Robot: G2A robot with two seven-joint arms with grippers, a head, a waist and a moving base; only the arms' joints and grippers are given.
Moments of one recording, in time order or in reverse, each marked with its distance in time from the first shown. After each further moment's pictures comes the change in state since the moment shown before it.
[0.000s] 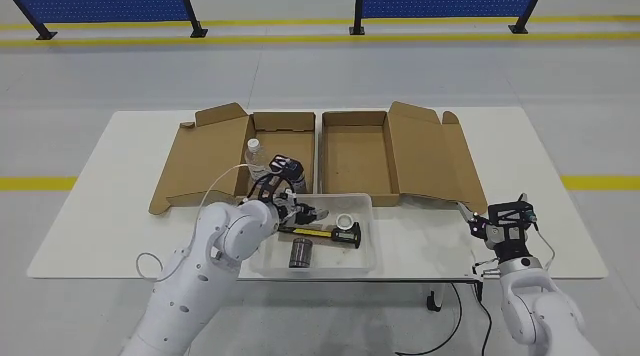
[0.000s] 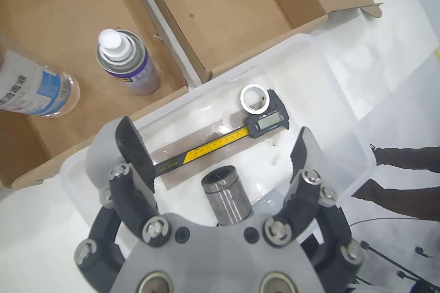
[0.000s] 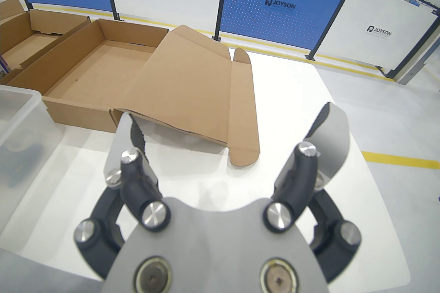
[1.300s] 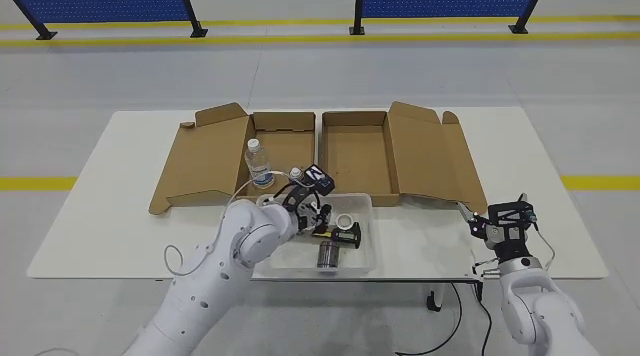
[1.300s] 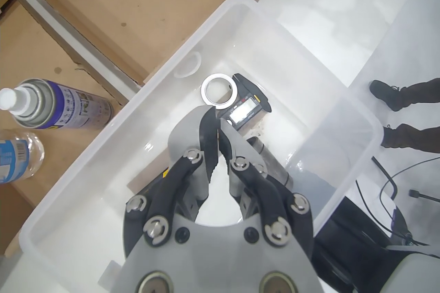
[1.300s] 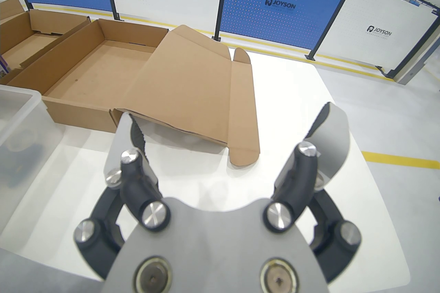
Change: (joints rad) left arm -0.068 -0.018 0.115 0.076 0.085 -0.262 0.065; right arm 0.000 0.000 0.000 0.000 0.000 0.000 0.000
